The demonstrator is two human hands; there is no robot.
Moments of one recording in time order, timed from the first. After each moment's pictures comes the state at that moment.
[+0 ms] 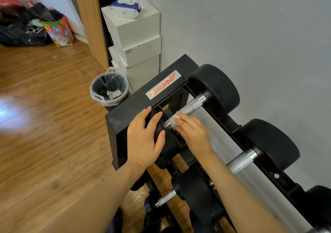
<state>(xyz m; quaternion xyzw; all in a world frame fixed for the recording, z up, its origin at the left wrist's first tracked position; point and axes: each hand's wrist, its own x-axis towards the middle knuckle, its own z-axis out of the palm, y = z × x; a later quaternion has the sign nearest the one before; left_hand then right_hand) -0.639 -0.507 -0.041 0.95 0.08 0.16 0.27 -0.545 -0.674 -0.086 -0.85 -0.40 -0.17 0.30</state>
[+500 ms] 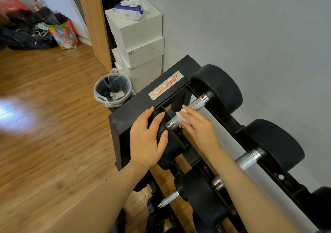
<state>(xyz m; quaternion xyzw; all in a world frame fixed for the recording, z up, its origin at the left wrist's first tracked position) -0.639 -0.507 -0.042 0.95 0.09 0.15 0.26 -0.532 -0.678 -0.063 -0.88 -0.36 -0.09 0.31</state>
